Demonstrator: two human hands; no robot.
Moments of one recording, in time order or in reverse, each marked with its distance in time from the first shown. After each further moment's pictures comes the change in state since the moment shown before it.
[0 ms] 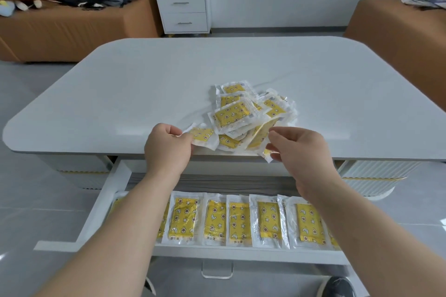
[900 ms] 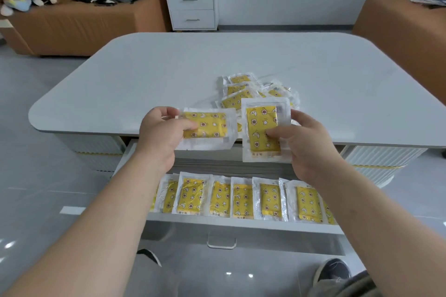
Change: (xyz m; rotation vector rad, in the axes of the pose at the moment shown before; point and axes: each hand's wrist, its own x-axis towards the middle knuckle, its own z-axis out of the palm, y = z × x) left_hand -0.031 0.009 -0.043 -0.317 -0.101 -0.025; right_hand -0.022 0.003 -0.005 0.368 -0.172 0.086
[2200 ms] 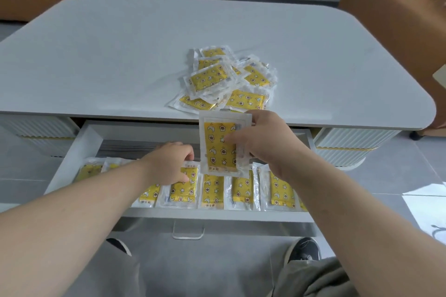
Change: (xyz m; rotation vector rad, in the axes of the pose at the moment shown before) left_hand 0.035 -0.122 0.038 1.422 -0.813 0.418; right_hand 0.007 0.010 -0.011 -0.522 -0.201 0.105
